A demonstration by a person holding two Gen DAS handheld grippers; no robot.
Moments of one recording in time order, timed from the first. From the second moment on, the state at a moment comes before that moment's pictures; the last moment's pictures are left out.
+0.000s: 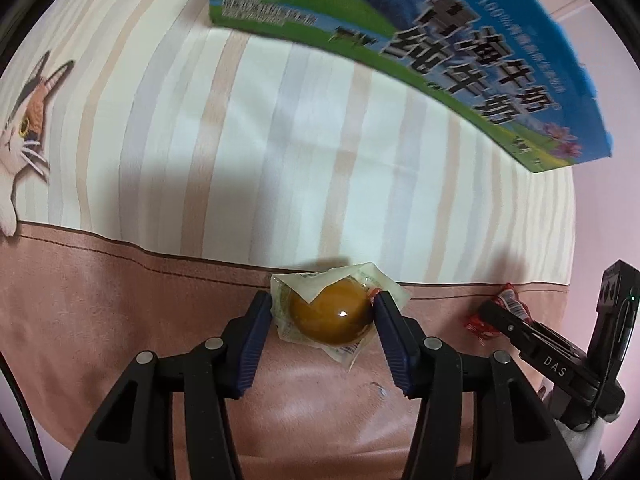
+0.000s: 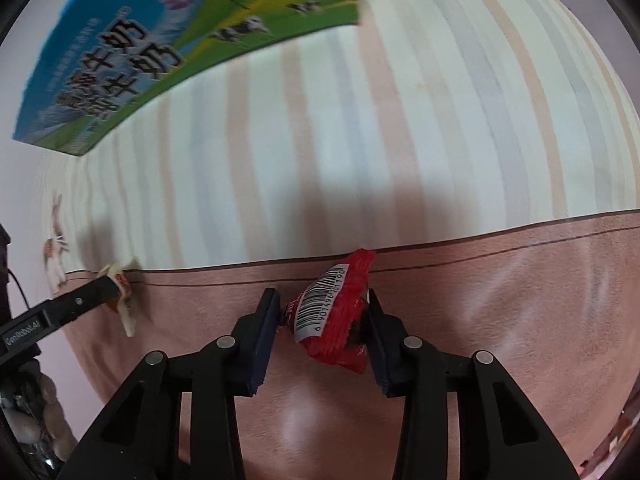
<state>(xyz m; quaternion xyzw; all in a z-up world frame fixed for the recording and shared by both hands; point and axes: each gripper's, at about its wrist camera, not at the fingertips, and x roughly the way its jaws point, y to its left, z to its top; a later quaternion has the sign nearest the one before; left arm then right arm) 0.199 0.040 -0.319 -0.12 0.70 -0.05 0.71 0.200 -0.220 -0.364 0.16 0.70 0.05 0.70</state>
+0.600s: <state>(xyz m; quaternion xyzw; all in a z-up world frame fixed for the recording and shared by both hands) 0.260 0.011 -0.158 -0.15 0.60 -0.15 0.77 0.263 -0.208 -0.212 0.22 0.59 0.14 0.76</state>
